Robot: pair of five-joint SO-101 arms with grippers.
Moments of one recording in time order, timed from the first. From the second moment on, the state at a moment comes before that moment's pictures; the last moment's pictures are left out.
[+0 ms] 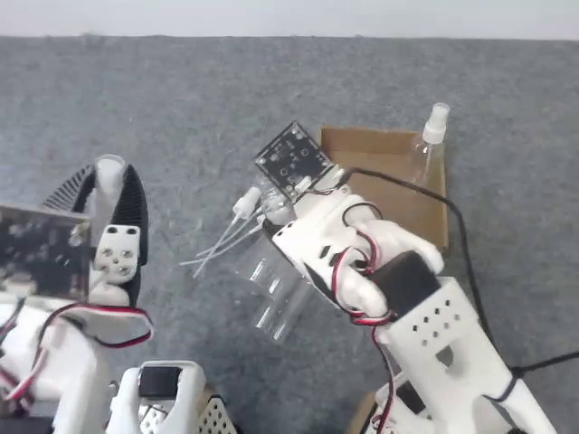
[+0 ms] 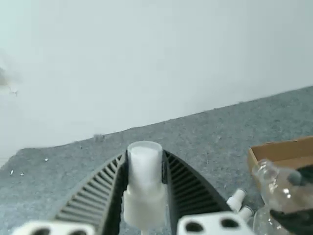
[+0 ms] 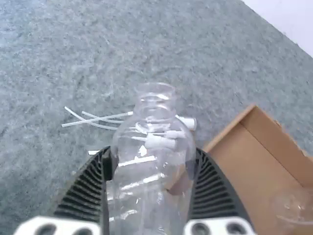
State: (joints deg) left arm -6.1 -61.8 3.1 88.6 -8.8; right arm -40.4 -42.3 30.7 61.2 9.4
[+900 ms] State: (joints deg) left arm -3.7 -61.7 16.7 58.2 17.0; right arm -50.9 -56.5 60.4 30.4 5.3
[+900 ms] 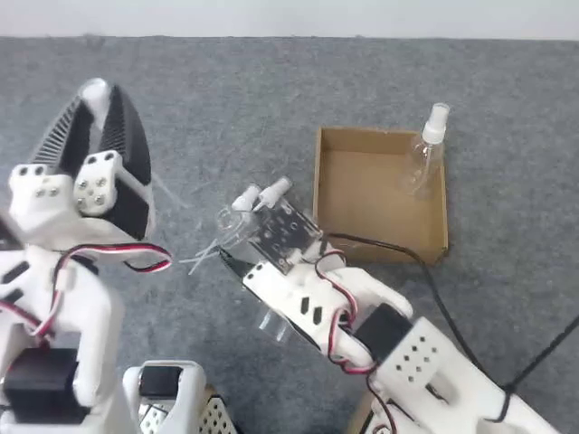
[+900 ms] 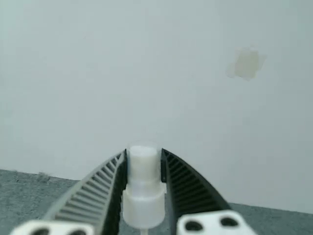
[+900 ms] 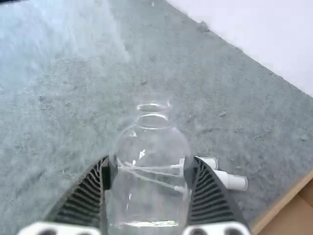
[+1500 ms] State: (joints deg) left arm 6.6 -61.7 28.2 58.2 17.5; right arm -51.2 -57.9 61.5 30.4 5.3
